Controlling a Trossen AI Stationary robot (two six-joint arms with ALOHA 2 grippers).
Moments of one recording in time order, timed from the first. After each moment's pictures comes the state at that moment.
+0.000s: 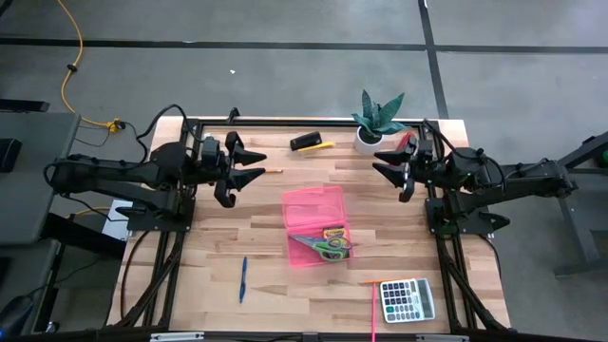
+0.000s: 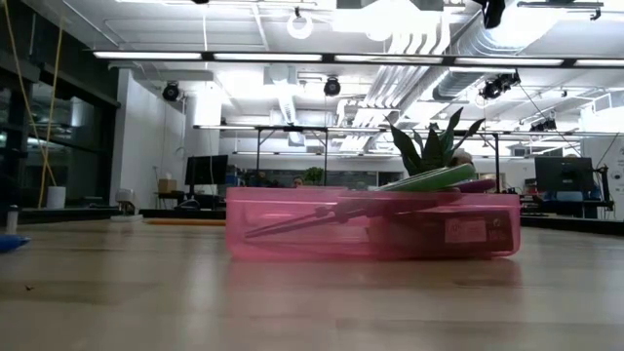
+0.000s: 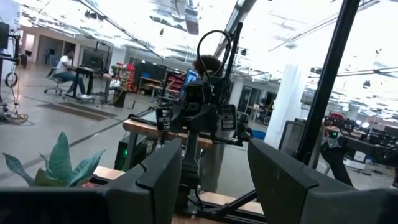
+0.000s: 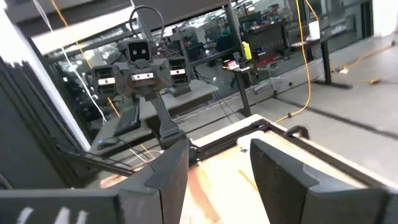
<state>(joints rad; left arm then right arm) 0.11 0.88 0.70 0.42 -0.06 -0.21 0.07 0.68 0.70 0.02 0.32 0.30</state>
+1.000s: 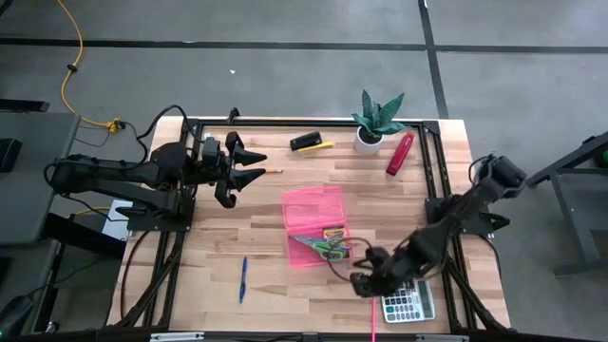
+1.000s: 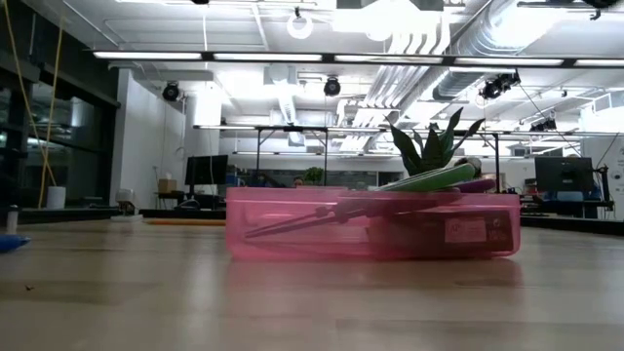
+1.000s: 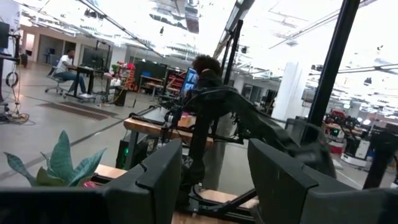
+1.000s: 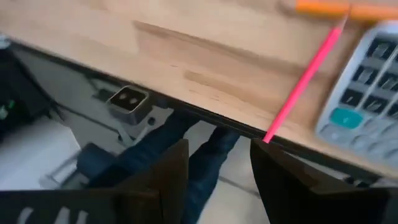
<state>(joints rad) 0.11 0.88 0.70 0.41 -0.06 -0.21 0.68 1.55 1.15 -0.57 -0.09 2.08</state>
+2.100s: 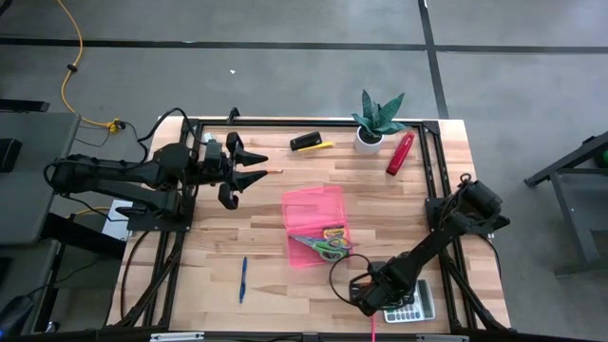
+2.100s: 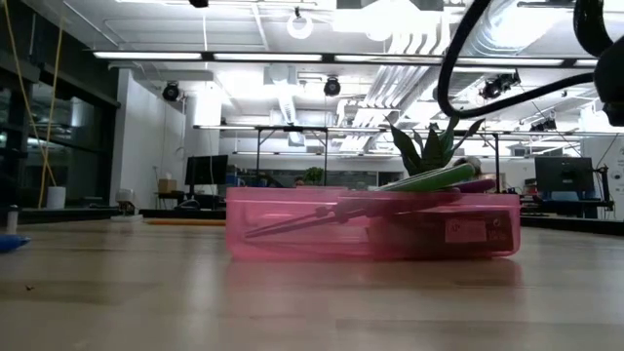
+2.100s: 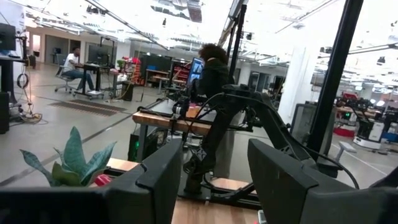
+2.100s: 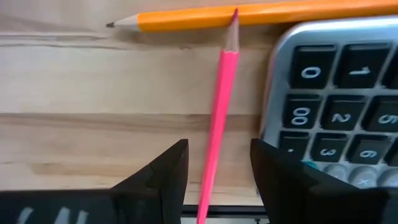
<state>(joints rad) 0.11 0.88 0.70 0.36 -0.07 -0.15 0.73 1.87 1.15 -0.59 -0.22 2.31</state>
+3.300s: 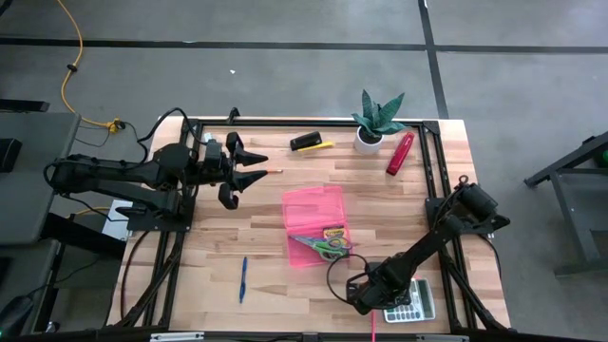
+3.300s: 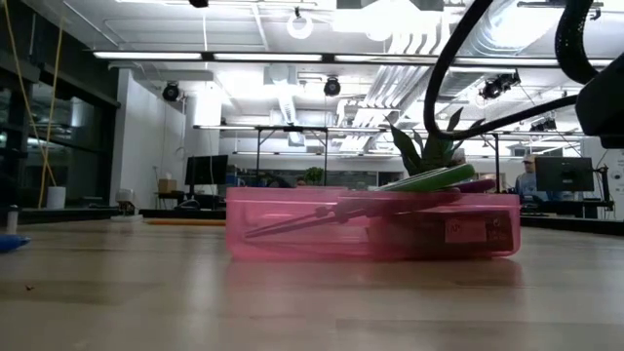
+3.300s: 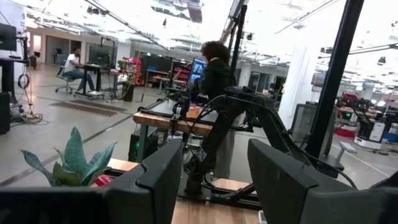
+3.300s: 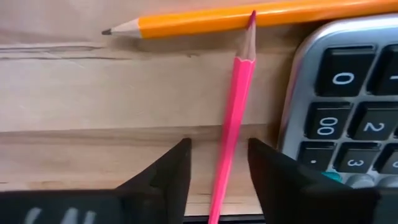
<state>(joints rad) 0.11 0.88 0.70 0.36 -0.08 -0.14 0.71 1.91 1.15 -0.54 -0.24 2.33</state>
